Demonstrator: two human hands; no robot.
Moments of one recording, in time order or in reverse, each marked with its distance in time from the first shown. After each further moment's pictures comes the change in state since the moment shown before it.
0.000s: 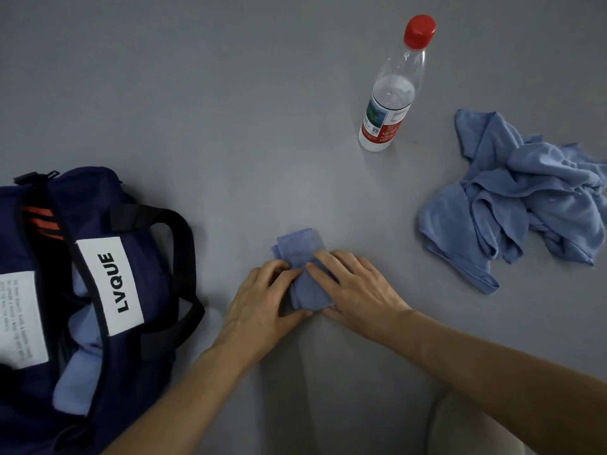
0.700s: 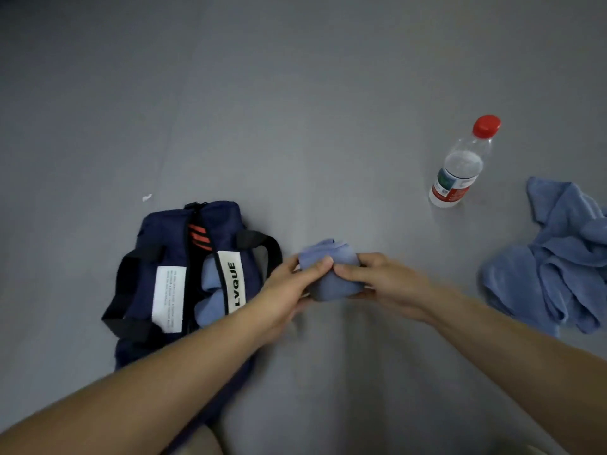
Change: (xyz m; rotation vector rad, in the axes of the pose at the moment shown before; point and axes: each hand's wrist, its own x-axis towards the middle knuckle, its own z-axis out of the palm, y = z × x) left_hand 0.007 0.060 -0.165 -1.227 0.023 -0.676; right_hand 0.116 -0.040 -0.106 1.607 -0.508 0.708
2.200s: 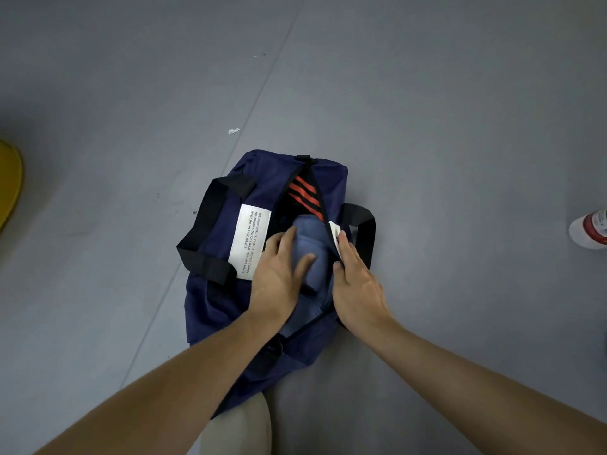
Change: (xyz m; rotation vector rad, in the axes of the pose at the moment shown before) left_hand 0.012 -0.096 -0.207 0.920 0.719 0.324; right_hand 0.102 0.055 0.199 -0.853 0.248 -0.145
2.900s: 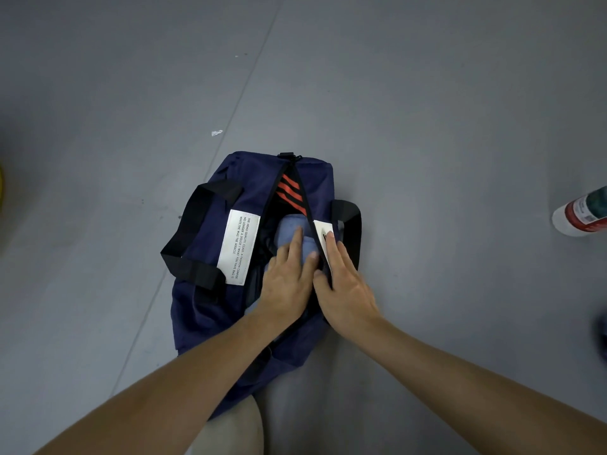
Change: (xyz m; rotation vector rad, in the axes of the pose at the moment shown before) left_hand -0.006 0.026 0.017 -0.107 -0.237 -0.008; right_hand -0.004 0.009 -0.004 0.045 -0.048 -0.075
